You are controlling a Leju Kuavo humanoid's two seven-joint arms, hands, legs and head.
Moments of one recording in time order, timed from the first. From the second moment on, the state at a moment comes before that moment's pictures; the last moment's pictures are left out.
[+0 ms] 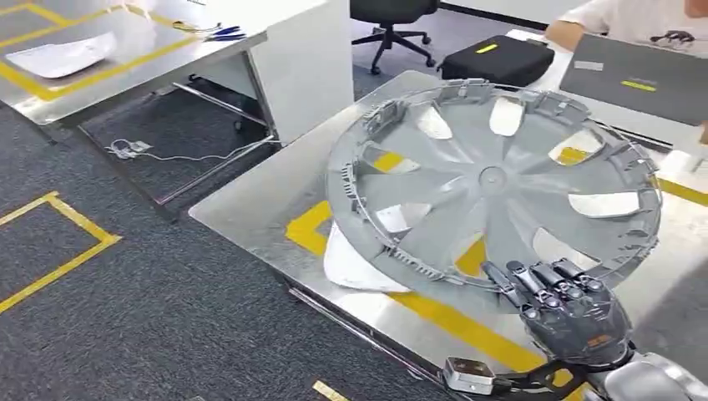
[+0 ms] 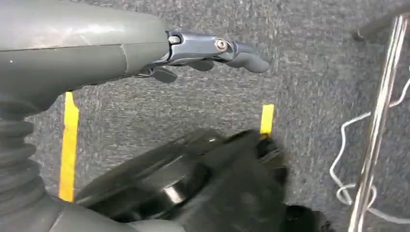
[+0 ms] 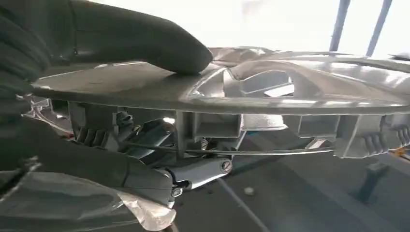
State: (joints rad) left arm 0.03 0.34 -1.29 -0.69 0.78 0.51 -0.47; right arm 0.02 -0.57 0.49 -1.95 1.47 -0.68 0.03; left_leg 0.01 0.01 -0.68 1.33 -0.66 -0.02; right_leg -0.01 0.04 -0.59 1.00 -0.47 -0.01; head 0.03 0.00
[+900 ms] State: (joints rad) left arm 0.02 0.35 -1.28 -0.71 0.77 0.52 -0.46; right arm 0.02 -0.57 0.51 -1.95 1.46 -0.68 0.04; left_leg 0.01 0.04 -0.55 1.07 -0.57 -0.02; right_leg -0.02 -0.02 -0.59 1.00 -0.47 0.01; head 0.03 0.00
